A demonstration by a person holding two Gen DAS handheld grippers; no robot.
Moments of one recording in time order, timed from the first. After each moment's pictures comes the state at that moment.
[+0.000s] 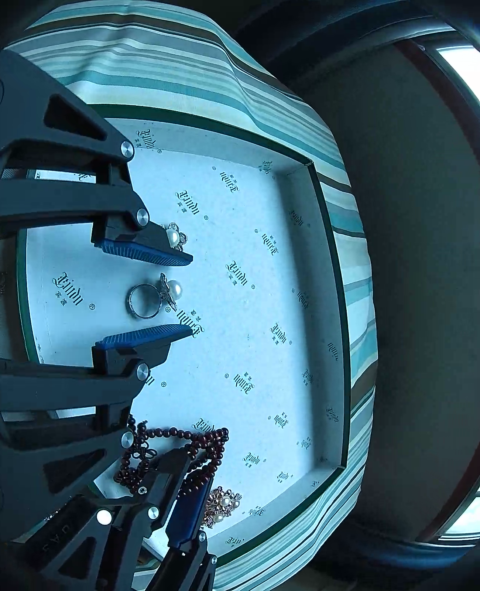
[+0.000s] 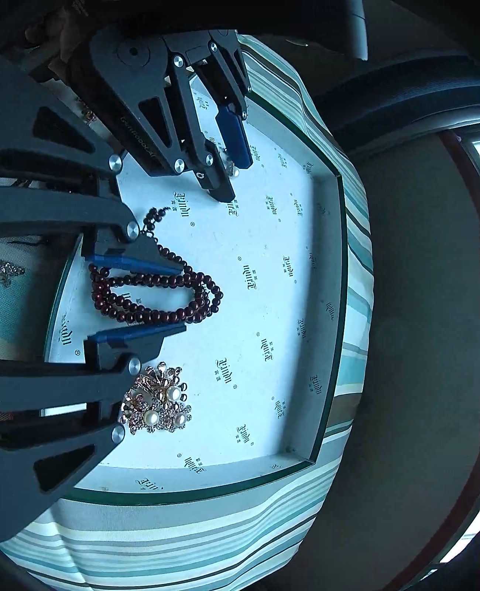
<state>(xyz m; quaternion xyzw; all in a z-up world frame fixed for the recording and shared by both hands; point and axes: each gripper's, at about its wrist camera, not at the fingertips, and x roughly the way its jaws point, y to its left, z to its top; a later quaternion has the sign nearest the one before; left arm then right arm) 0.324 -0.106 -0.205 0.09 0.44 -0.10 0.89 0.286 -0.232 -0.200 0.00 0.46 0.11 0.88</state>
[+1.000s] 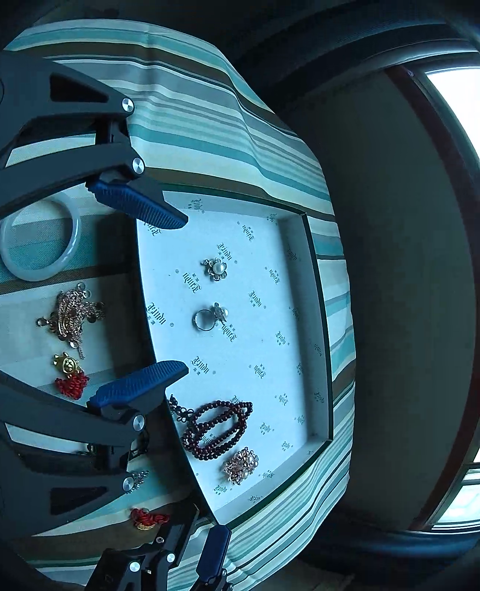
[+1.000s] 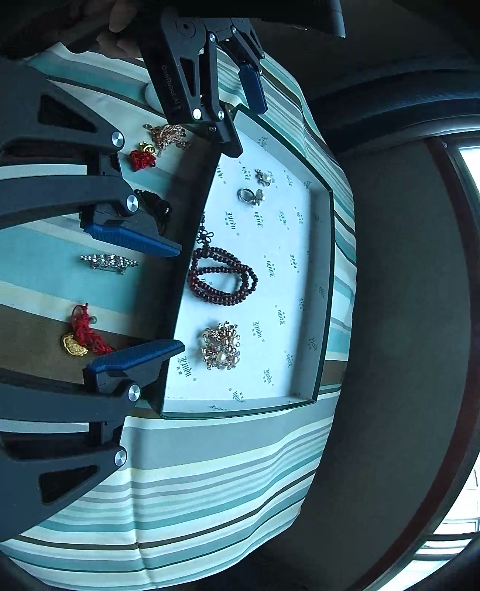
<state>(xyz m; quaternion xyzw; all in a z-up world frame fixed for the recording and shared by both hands) 0.249 -0.074 -0.161 0.10 0.41 -0.09 0.90 0.199 -0.253 -0.157 -0.02 0.44 0.08 0.89</state>
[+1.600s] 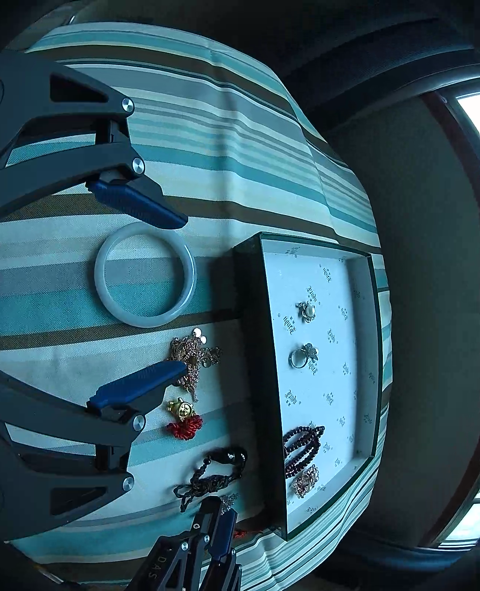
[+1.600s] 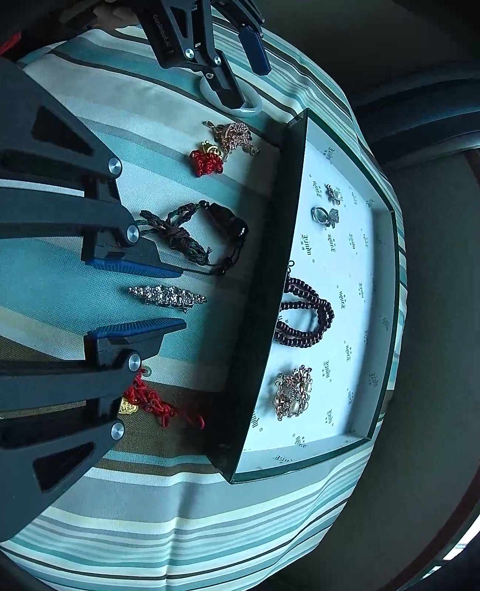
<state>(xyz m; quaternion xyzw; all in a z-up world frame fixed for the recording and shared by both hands) 0.198 -0.031 -0.184 0.09 0.45 -0.05 0.89 0.186 -0.231 -0.202 -0.03 0.50 0.11 0.86</state>
